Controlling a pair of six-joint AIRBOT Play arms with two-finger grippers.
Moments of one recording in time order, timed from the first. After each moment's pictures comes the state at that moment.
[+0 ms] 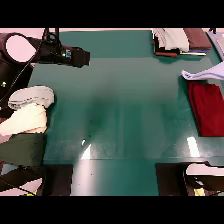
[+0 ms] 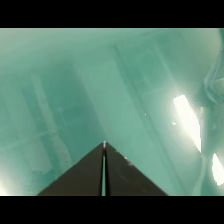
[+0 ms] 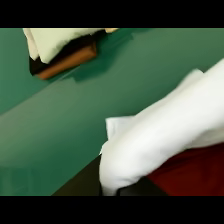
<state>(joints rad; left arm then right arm) -0.42 -1.25 1.56 1.32 -0.95 -1.63 -0.70 -1.44 1.61 -0.86 1.06 1.30</state>
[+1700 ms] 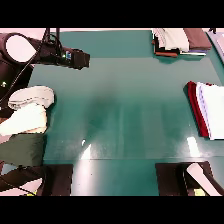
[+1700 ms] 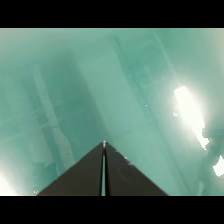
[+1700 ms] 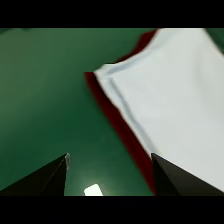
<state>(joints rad) -0.42 -1.25 1.56 1.32 -0.99 -1.62 -0.87 -0.92 1.22 -0.99 1.26 1.34</state>
